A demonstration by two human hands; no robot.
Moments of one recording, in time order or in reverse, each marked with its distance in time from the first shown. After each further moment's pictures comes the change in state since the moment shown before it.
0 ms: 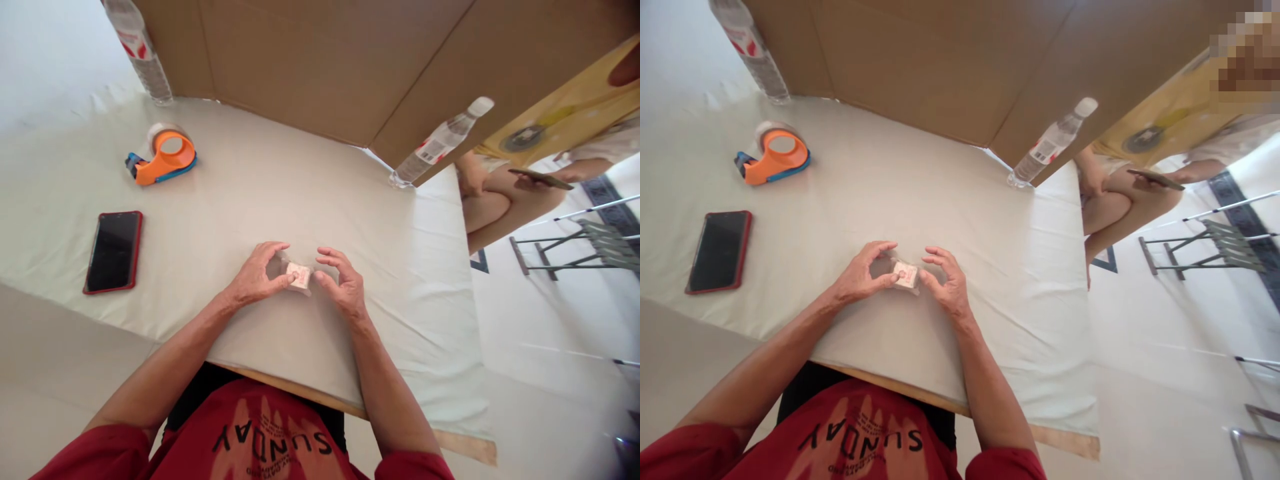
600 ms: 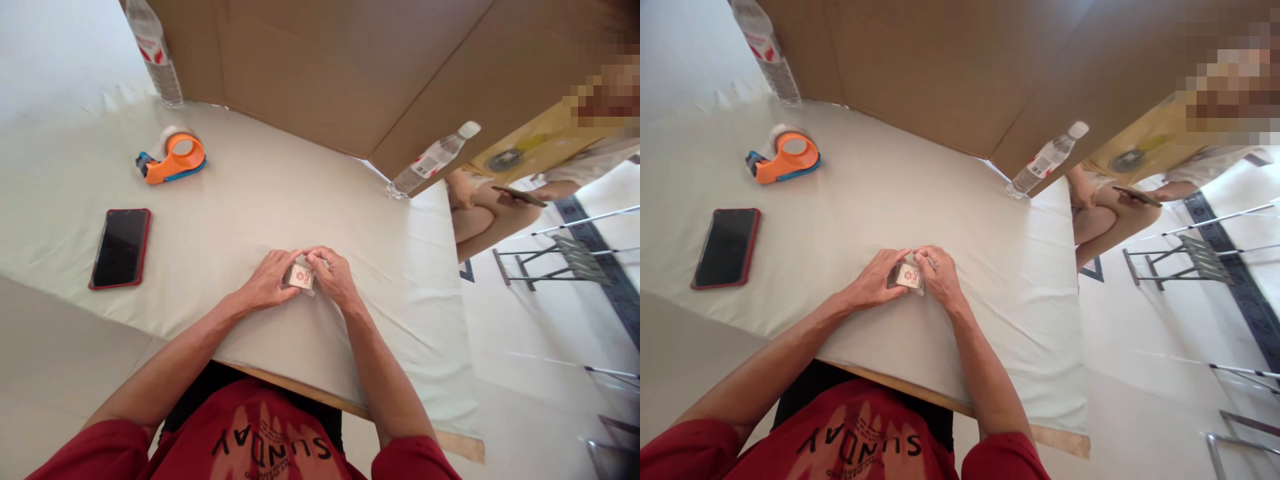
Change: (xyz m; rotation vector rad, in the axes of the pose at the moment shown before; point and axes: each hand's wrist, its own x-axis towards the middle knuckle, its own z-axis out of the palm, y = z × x) left_hand -0.001 -0.001 0.009 0.125 -0.117 0.135; right_hand 0.038 -0.022 0.019 -0.172 -0.165 0.067
